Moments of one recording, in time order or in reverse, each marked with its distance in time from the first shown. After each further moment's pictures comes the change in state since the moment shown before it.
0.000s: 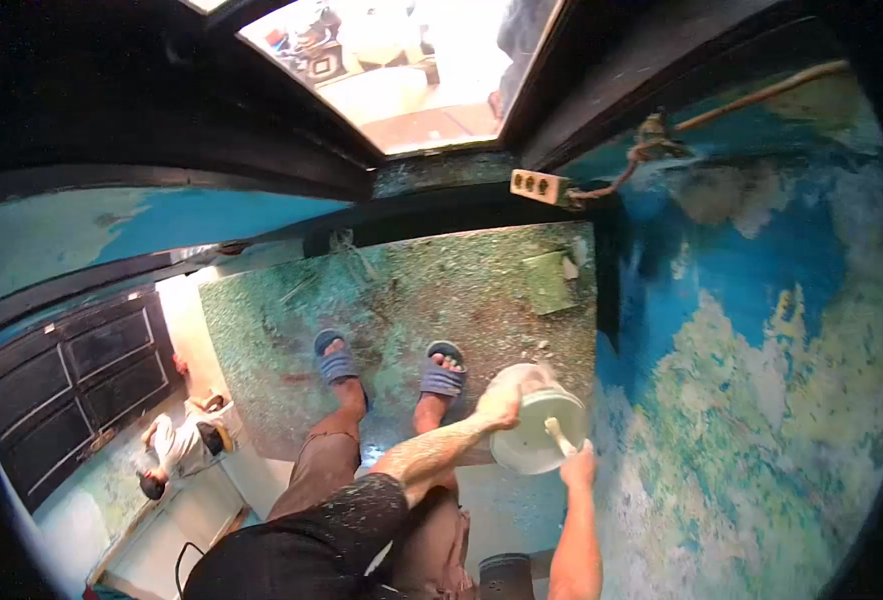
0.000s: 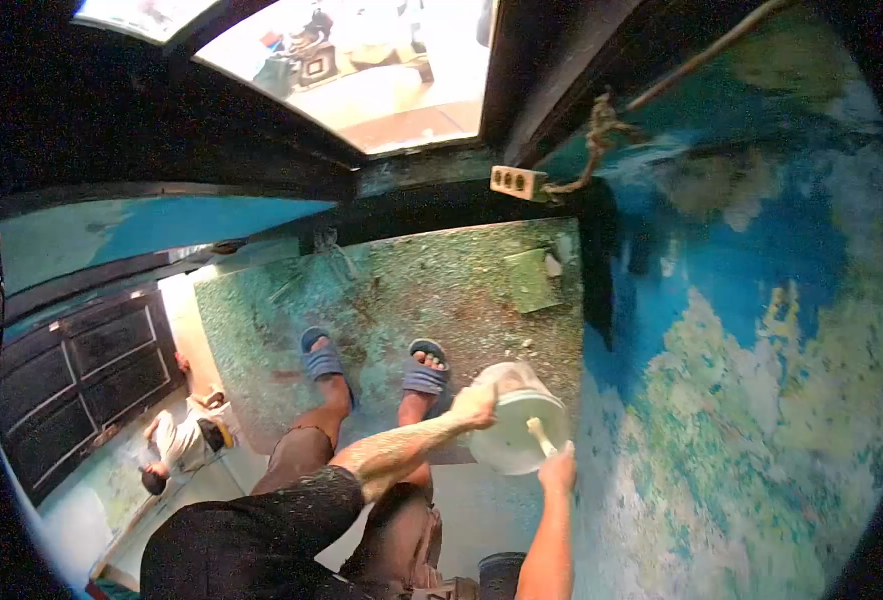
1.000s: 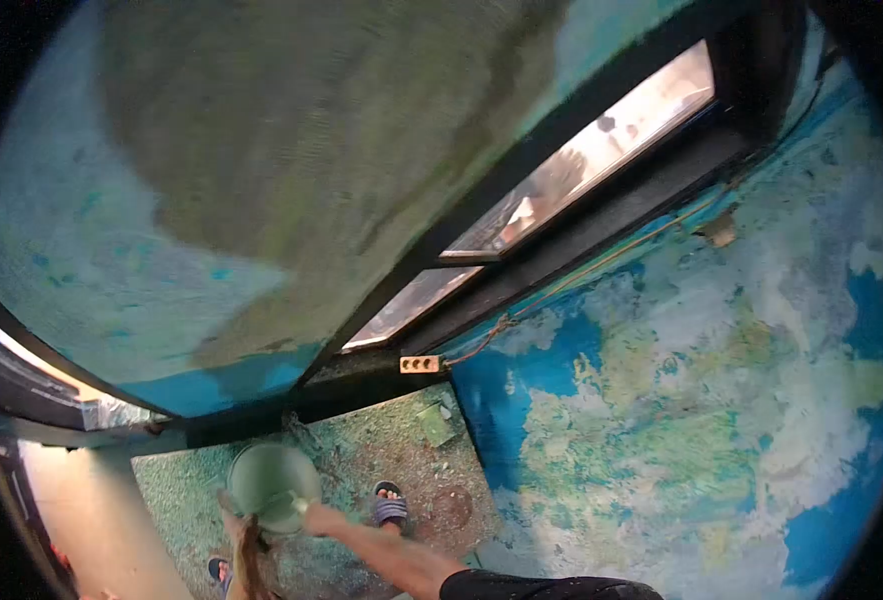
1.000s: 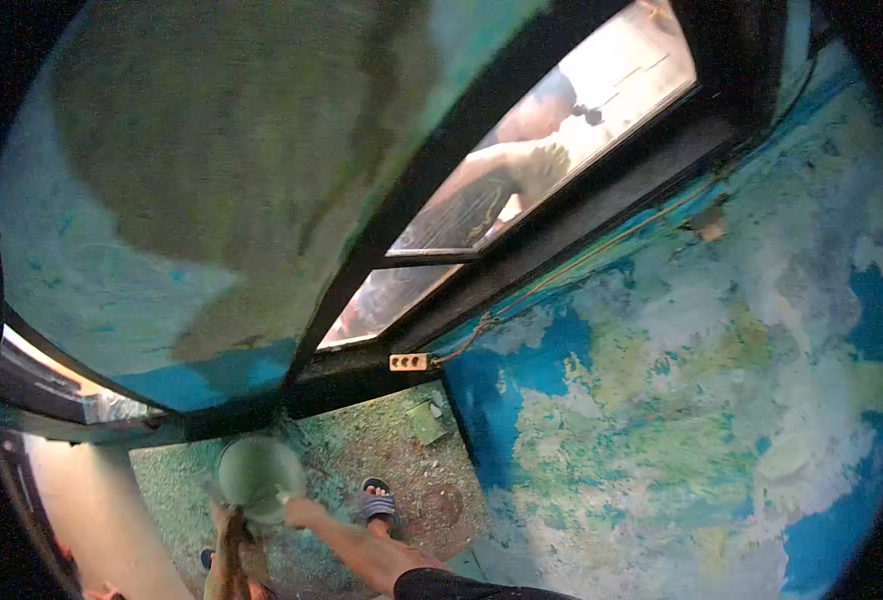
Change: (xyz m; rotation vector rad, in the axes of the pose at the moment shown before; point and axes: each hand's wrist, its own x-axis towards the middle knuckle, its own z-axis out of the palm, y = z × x) left_hand -0.188 -0.445 -0.281 -0.628 0.967 0.109; right_hand -0.274 -0.463 0.224 -0.522 -0.344 -0.710
